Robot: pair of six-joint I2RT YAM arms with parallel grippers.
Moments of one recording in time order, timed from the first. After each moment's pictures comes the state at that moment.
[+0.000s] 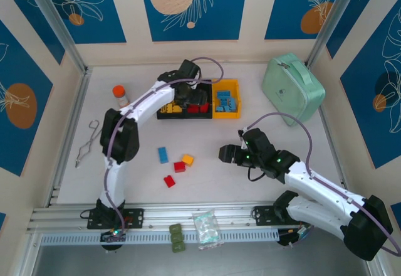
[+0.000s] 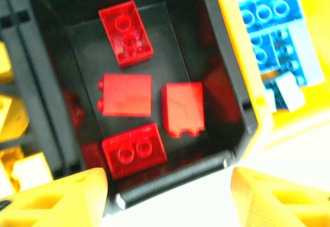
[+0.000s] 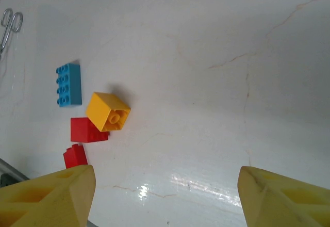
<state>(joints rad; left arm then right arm) -0.57 2.08 1.88 -0.81 0.04 -0.30 0.68 0.91 0.55 -0.44 -0.15 0.77</state>
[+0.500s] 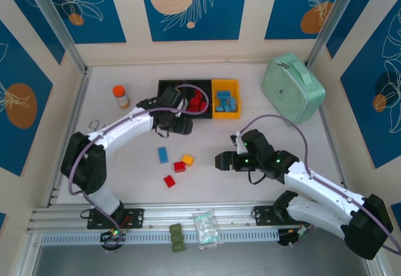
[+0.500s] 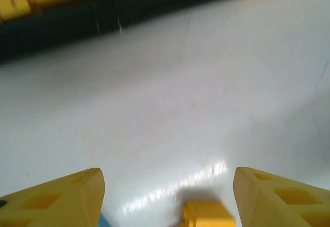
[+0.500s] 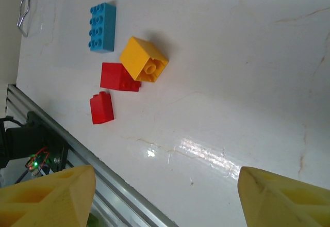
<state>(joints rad) -0.63 1.62 1.24 -0.74 0.06 -0.34 0.71 0.91 0.55 -0.46 -0.34 0.69</state>
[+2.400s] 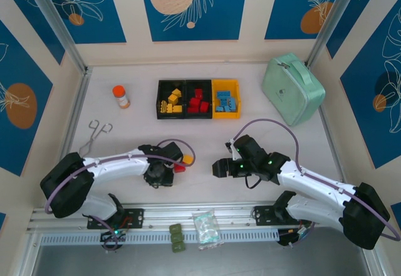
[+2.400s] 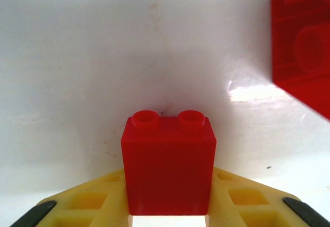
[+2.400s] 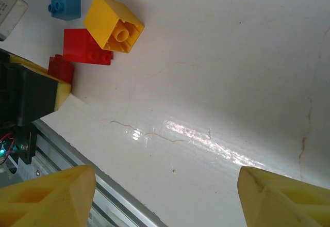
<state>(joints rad) -0.90 1.40 0.70 -0.80 0.00 -0.82 0.79 0.99 0.51 -0.44 -0.29 0.70</state>
